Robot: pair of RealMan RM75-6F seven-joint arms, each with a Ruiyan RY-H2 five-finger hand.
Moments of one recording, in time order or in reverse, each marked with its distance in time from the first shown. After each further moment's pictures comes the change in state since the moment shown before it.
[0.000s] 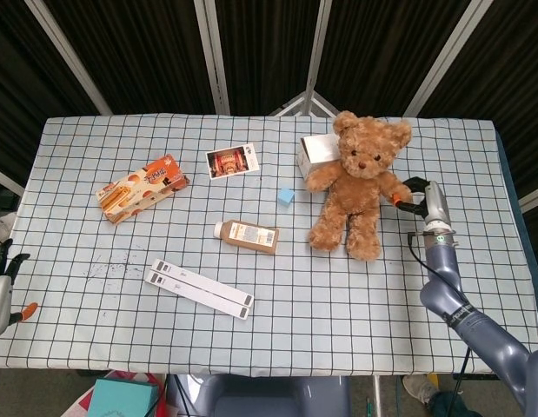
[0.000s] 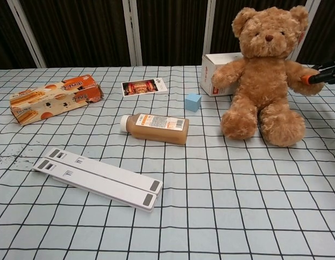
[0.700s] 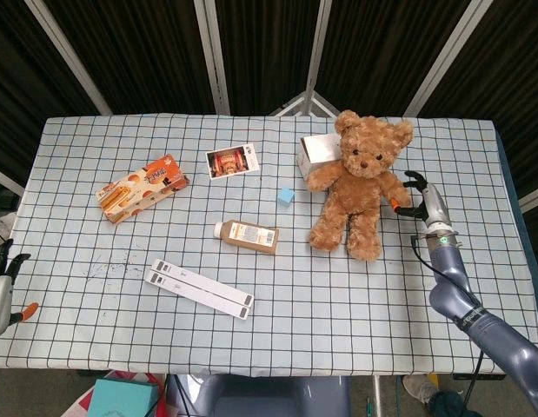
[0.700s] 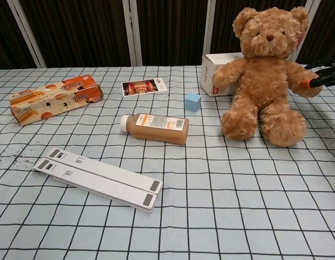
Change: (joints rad) left arm -0.002 0.002 0.001 -0.001 -0.001 -0.004 -0.003; right arm -0.029 0.080 -0.013 -0.087 -0.075 -0.068 0.034
